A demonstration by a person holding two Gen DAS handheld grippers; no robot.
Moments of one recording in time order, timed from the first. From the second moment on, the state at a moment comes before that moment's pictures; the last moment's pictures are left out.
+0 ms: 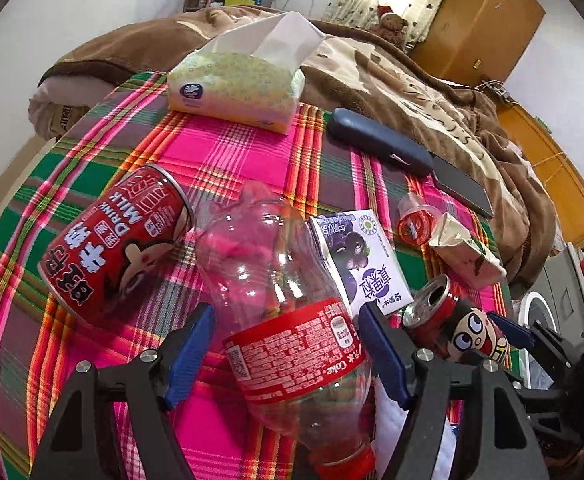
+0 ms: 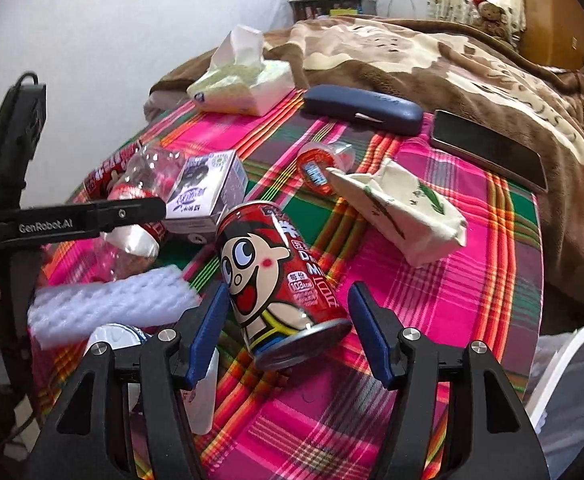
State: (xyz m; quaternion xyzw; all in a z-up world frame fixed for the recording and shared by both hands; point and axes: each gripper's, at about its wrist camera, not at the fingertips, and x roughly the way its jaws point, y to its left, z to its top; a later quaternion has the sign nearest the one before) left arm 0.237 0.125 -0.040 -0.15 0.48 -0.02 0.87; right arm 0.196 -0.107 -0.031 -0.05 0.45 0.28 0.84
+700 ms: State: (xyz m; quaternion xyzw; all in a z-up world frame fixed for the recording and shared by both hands) left arm 0.249 0.144 -0.049 -0.15 0.48 0.01 0.87; right arm 0.207 -0.086 -0.037 -0.06 0.46 0.27 0.84
